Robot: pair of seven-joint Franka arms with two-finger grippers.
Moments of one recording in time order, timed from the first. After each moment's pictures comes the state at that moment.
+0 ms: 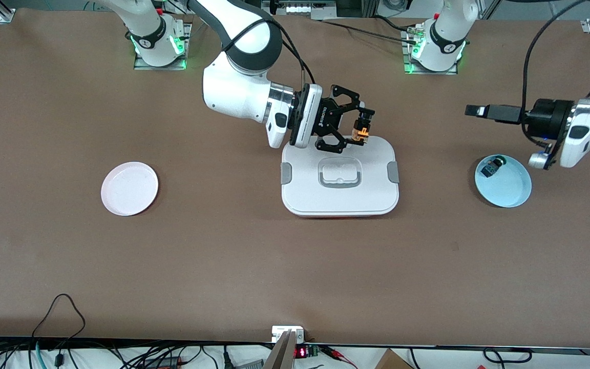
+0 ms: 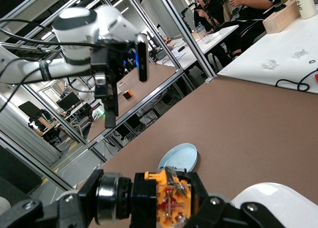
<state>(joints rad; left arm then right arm) 0.17 0.22 0.02 -1.76 -0.92 1.23 -0.01 0.50 0.52 0.43 -1.52 1.59 2.67 -1.35</state>
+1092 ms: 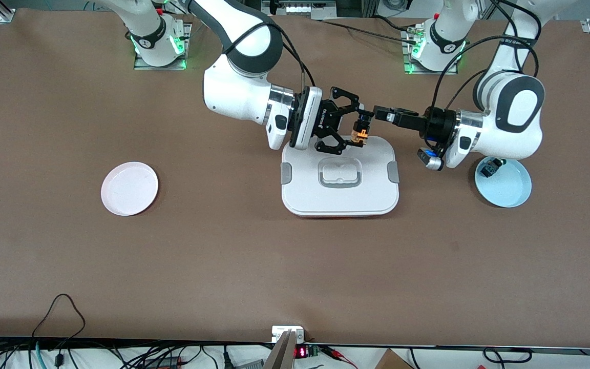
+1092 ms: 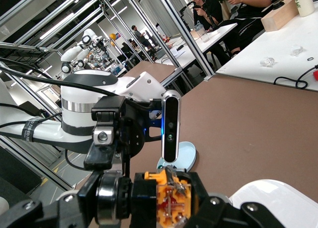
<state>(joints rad) 0.15 0.18 -0.28 -2.16 -1.51 1.54 0.12 0.50 0.53 0.43 -1.52 1.59 2.67 -1.34</state>
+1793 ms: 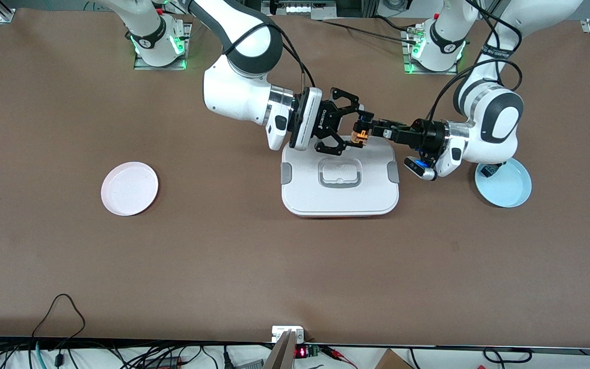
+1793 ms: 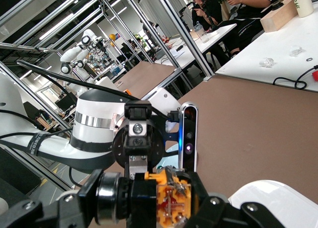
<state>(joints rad) 0.13 0.27 -0.30 -2.17 -1.72 1.56 0.22 0.50 0.53 0.43 -1.52 1.59 2.67 -1.34</state>
